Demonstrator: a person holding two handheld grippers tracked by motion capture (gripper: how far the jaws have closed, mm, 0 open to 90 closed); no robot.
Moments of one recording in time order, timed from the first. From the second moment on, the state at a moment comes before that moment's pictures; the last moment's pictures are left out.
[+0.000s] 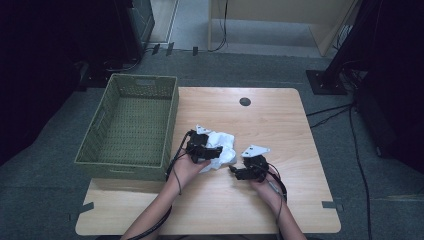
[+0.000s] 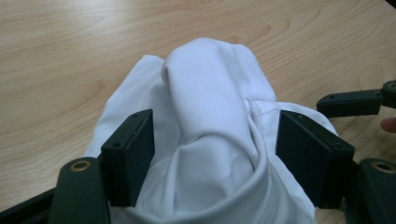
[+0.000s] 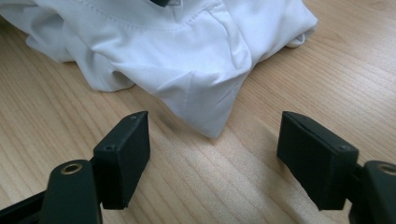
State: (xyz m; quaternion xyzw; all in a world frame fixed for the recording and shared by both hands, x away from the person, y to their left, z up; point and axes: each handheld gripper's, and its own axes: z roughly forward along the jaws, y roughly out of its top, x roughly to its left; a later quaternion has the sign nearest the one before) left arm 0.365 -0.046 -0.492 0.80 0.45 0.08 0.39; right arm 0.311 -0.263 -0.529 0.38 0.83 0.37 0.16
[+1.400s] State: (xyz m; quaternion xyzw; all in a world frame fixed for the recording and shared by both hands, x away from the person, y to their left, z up) left arm 0.323 -0.023 -0.487 0.79 0.44 0.12 0.42; right arm 0.317 -0.255 -0.519 0.42 0.81 0.39 0.13
